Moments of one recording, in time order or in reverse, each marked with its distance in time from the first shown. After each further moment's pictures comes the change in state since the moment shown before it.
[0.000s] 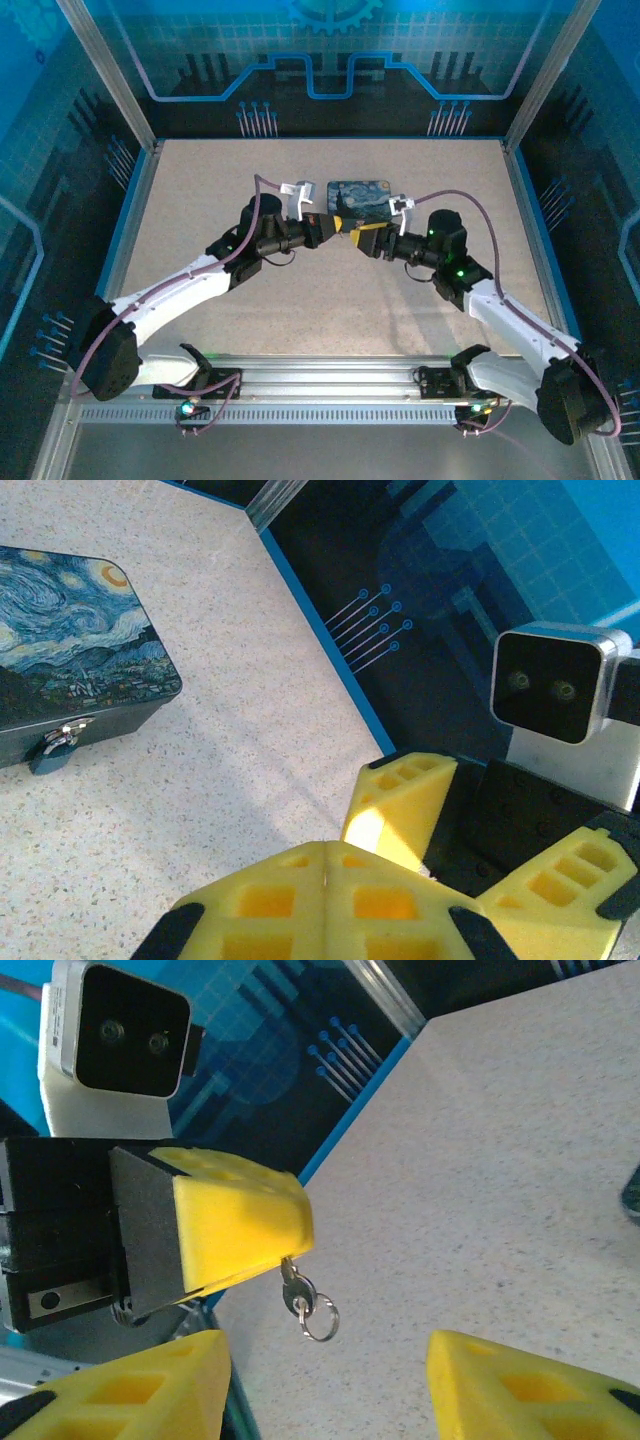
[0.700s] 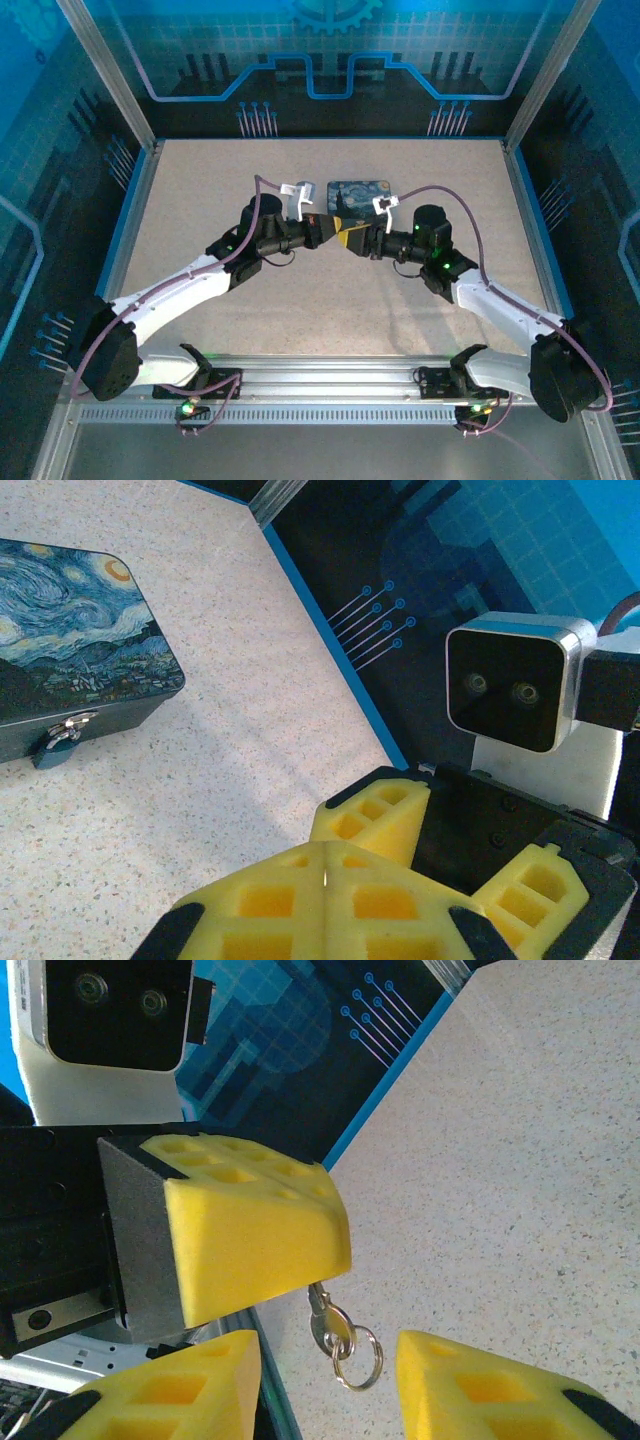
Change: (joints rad) left arm 0.000 0.000 0.000 -0.007 0.000 -0.002; right arm 0.052 0.111 0.040 0.062 -0.040 0.042
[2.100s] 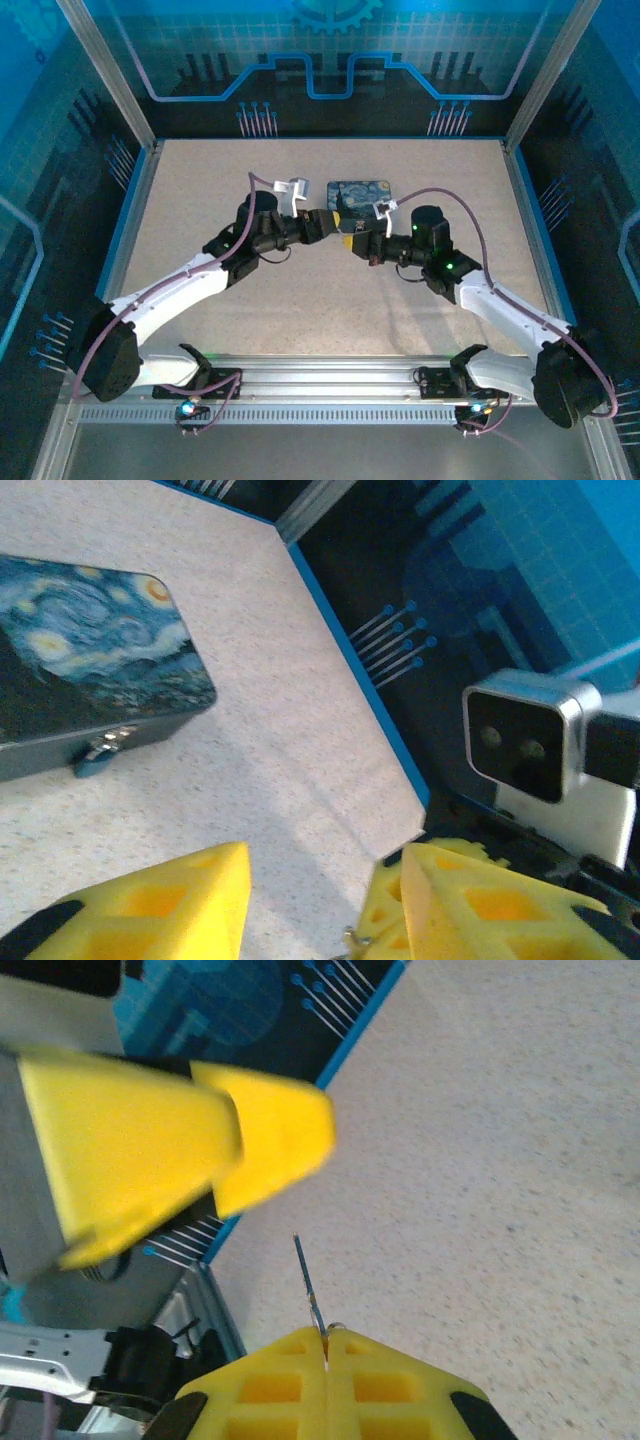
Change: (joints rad) left arm 0.052 -0.004 0.002 -0.020 -0.024 0.001; right arm 0.008 -0.043 0.023 -0.208 0.069 -0.086
